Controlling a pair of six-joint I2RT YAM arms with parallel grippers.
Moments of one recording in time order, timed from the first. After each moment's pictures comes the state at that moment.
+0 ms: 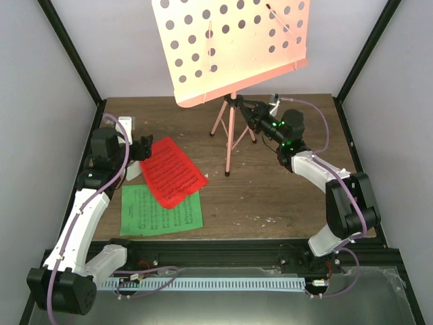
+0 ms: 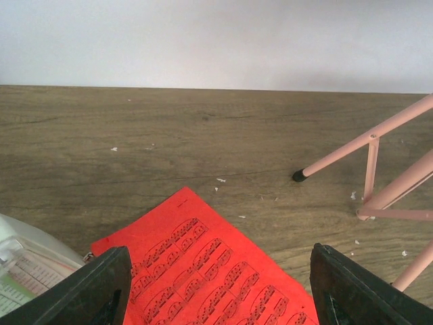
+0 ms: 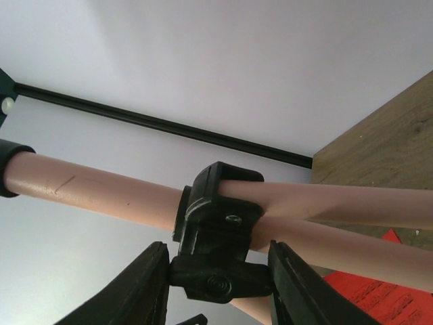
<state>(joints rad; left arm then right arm) -0.12 0.98 0.93 -0.40 0.12 -0.12 0.31 1.57 0.97 0.72 -0.50 1.36</state>
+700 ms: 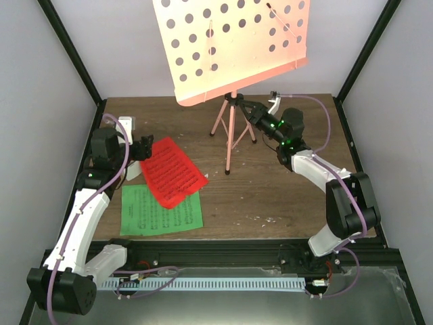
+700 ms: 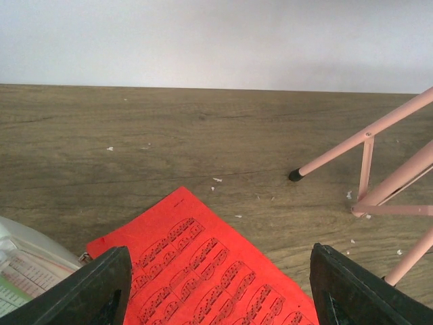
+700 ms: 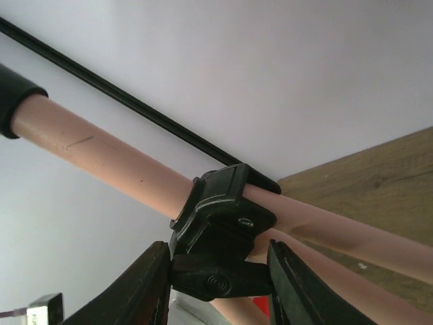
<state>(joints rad) -0.12 0.98 0.93 -0.40 0.14 -0.12 0.31 1.57 0.99 0.70 -0.49 1.07</state>
